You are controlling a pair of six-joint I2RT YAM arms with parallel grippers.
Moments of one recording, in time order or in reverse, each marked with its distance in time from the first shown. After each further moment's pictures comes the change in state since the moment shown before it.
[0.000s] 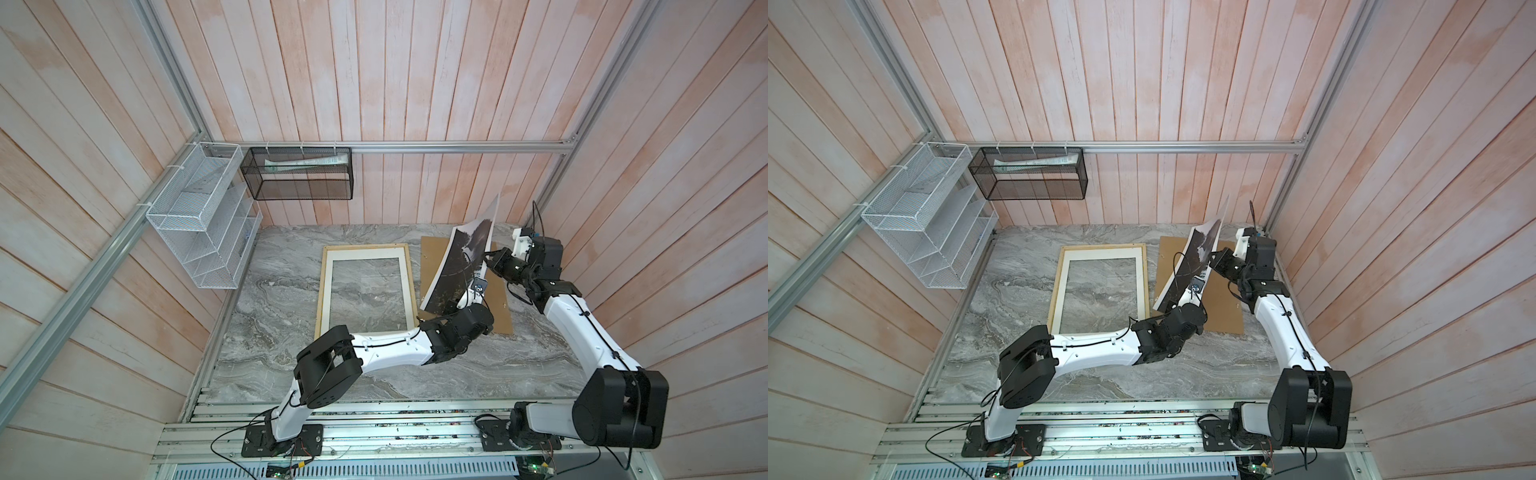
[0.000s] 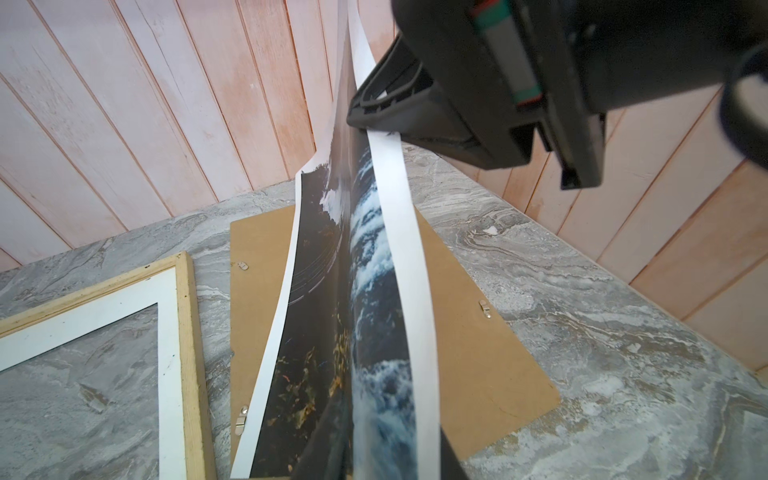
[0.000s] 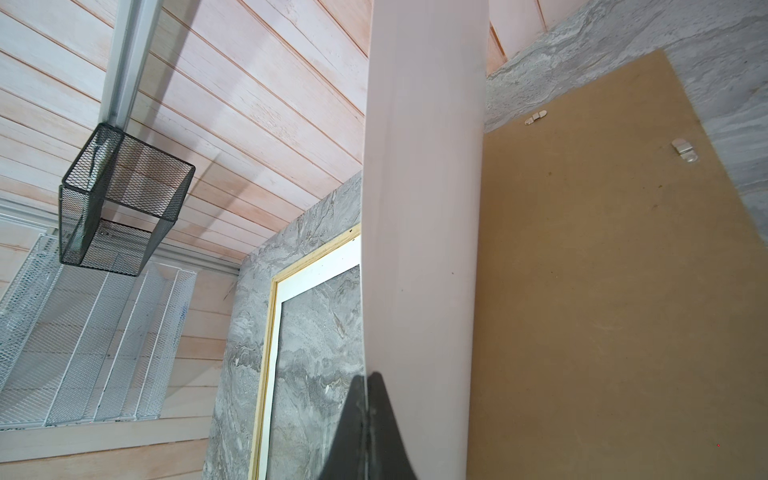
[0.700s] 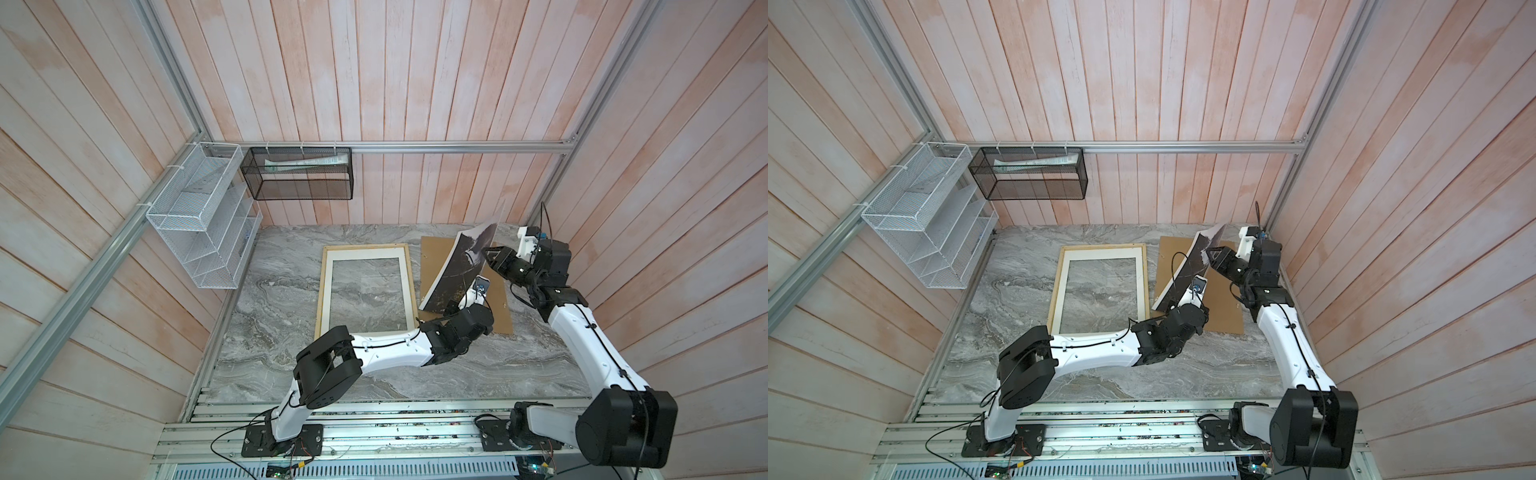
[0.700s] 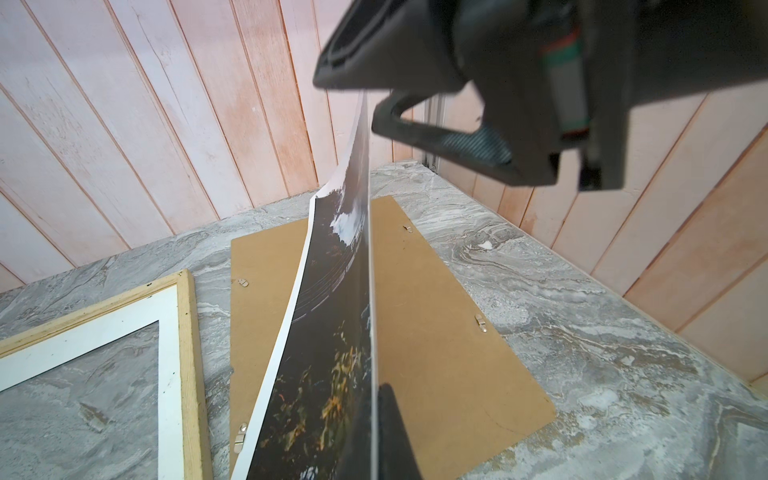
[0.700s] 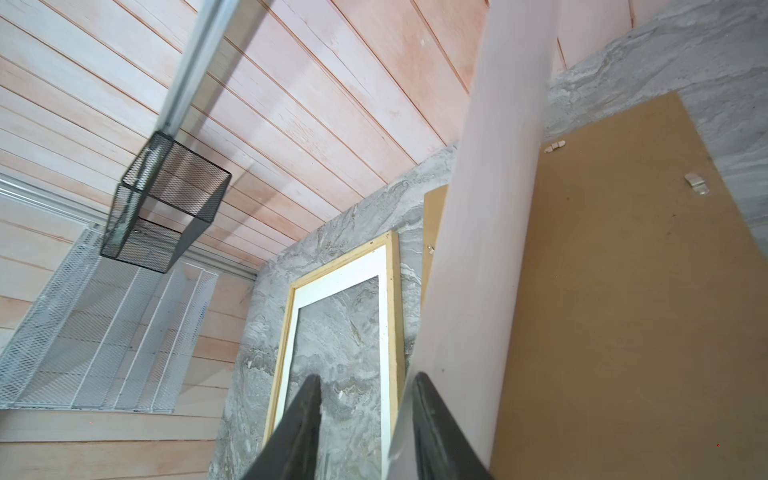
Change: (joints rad) left arm -0.001 -0.006 -0.002 0.038 -0.005 0.029; right arm 0.000 -0.136 -0.046 0.053 -0.005 0.011
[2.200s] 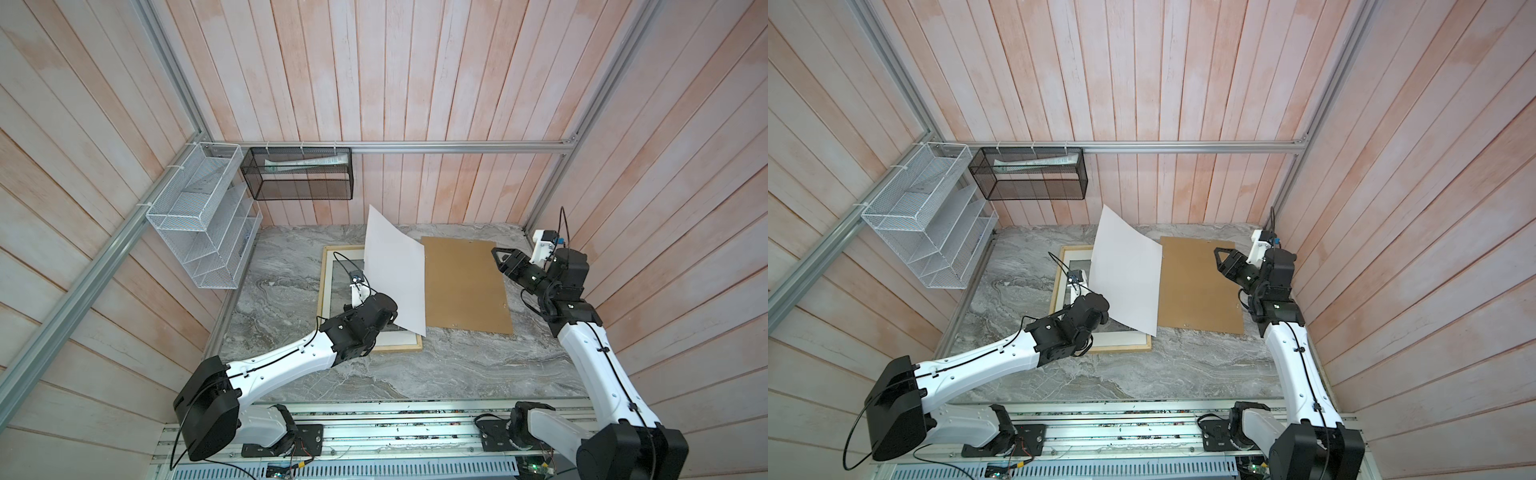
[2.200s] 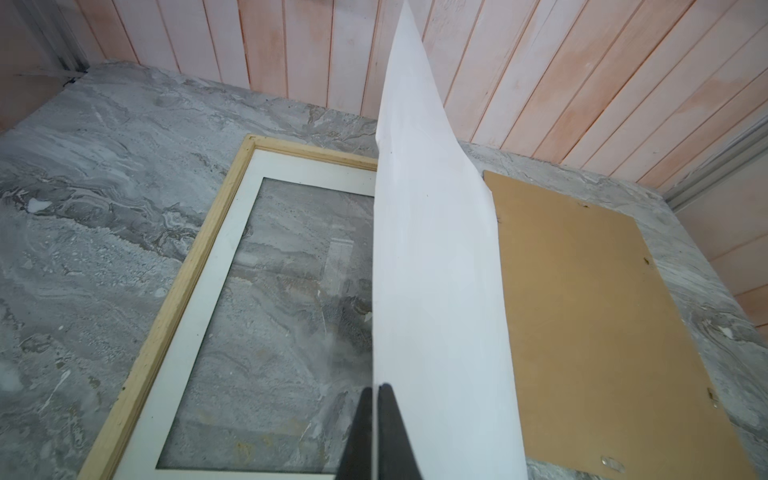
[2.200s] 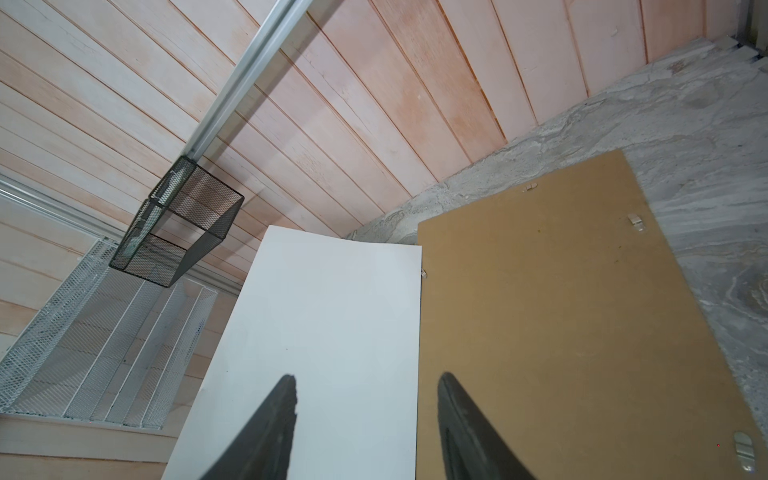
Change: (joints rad) left arm 0.293 -0.723 -0.661 -0.416 -0.058 -0.570; right arm -0.041 -0.096 -0.062 -0.014 0.014 -0.037
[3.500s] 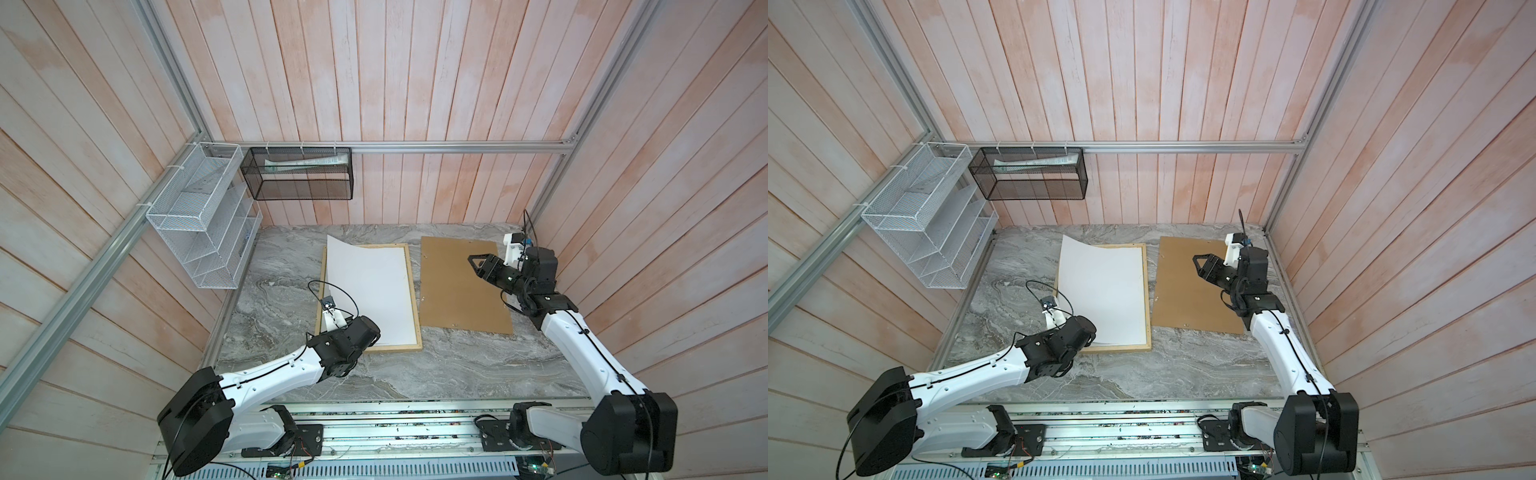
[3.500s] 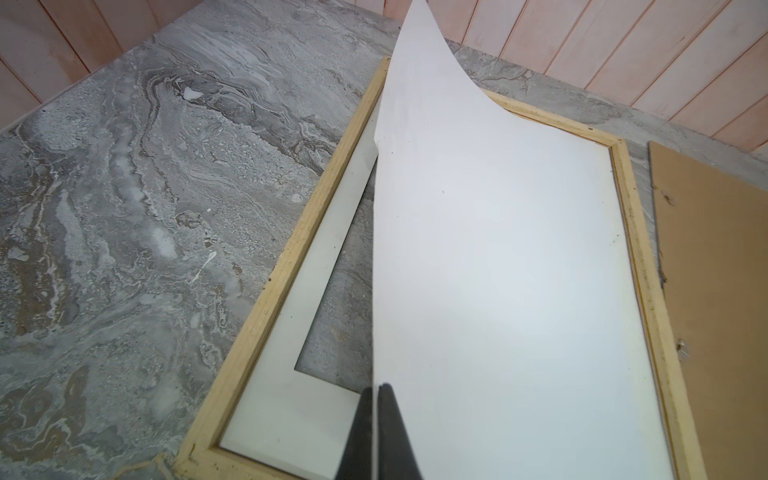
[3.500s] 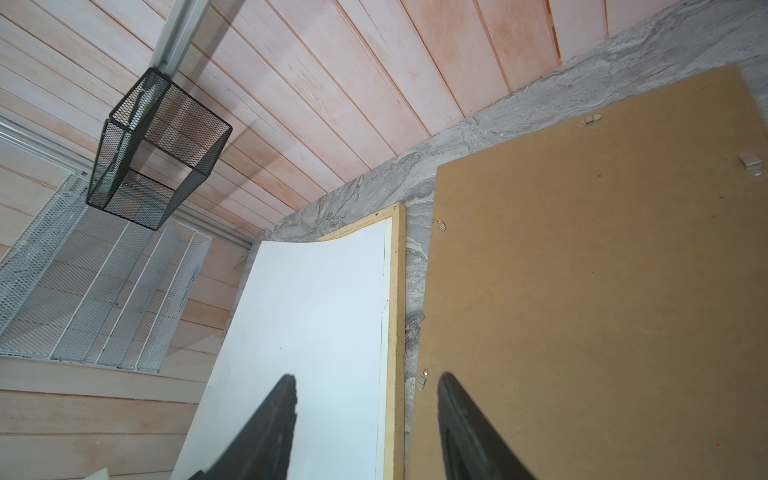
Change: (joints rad) left arm 0.036 -0.082 -0.239 -0.097 -0.066 -0.248; right arm 0.129 0.111 -0.010 0.034 0.016 -0.030
